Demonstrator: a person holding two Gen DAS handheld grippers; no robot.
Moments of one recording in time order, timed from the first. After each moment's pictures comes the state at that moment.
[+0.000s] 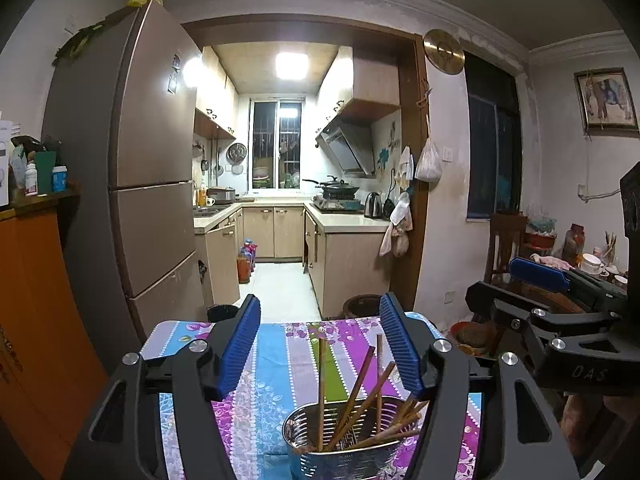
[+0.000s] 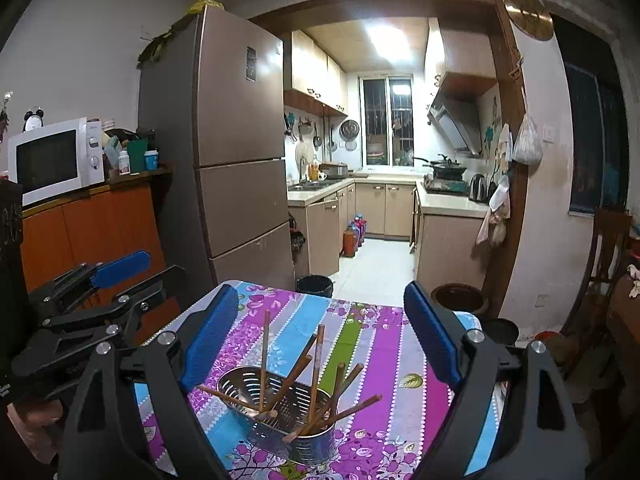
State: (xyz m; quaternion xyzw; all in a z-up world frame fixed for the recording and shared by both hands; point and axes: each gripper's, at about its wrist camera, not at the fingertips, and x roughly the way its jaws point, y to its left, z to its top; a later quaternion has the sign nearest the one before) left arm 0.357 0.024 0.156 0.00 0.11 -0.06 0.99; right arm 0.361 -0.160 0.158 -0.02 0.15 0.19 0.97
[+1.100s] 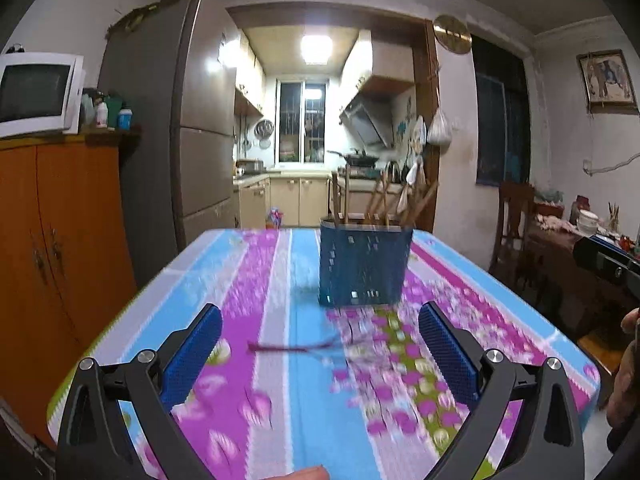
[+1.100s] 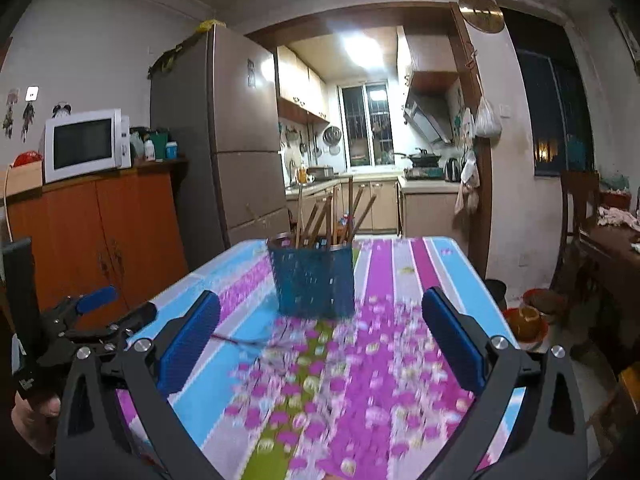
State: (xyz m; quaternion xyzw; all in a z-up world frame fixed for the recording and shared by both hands) left arm 0.126 0.051 -0.018 0.00 0.15 -0.01 0.99; right arm 0.132 -0.190 0.022 0.02 0.14 0.16 0.98
